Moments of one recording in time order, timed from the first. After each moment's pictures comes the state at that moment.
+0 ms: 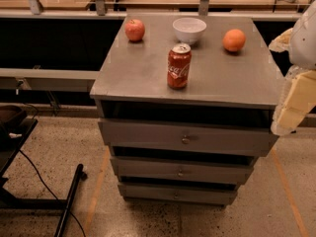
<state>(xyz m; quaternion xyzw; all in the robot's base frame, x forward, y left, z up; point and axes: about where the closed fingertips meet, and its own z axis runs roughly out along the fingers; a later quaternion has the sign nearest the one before) 0.438 -0.217 0.976 -0.60 0.78 -0.03 0.16</state>
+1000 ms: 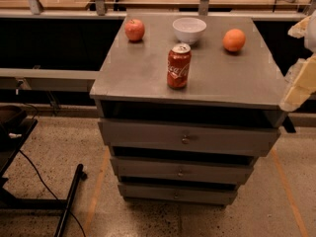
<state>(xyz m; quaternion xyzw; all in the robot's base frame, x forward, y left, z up) 0.493 -0.266 0.976 -0.56 0.80 -0.06 0.20</state>
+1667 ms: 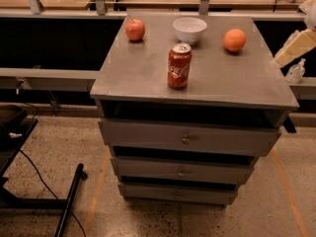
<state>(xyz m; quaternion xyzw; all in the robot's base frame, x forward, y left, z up) 0.644 -0.341 0.972 -0.48 0.81 -0.08 0.34</state>
